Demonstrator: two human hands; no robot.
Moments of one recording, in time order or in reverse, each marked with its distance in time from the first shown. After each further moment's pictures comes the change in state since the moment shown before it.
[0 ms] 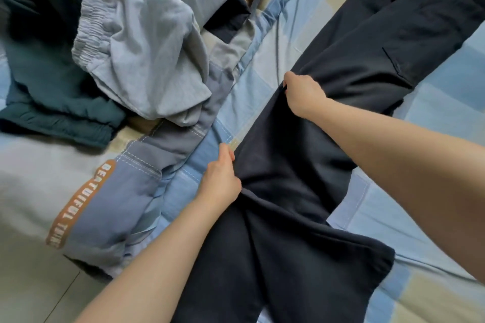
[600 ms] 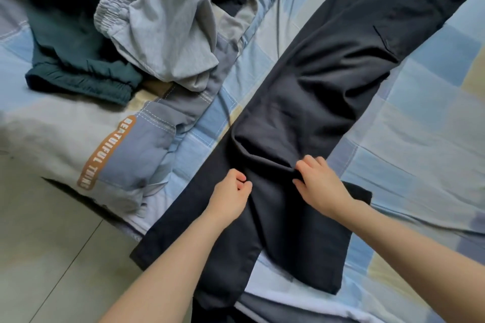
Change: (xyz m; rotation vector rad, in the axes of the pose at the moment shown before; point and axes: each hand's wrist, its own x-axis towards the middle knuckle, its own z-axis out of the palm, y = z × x) left_hand -0.099 -0.042 0.042 -0.336 -0.235 -0.194; right_hand -0.251 0.019 0.063 -0.106 -0.230 -0.156
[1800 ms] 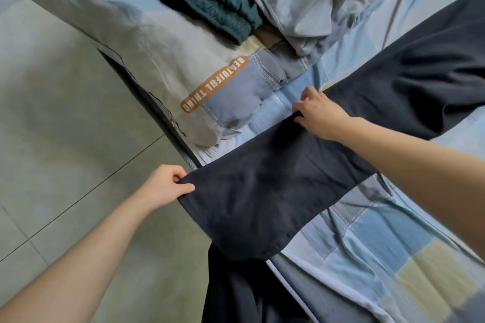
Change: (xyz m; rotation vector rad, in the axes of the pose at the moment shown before) left_hand -0.101 -0.193 -0.158 -0.008 0.123 -0.238; right_hand 0.121 -0.151 -0.043 -0.248 -0.138 -0.307
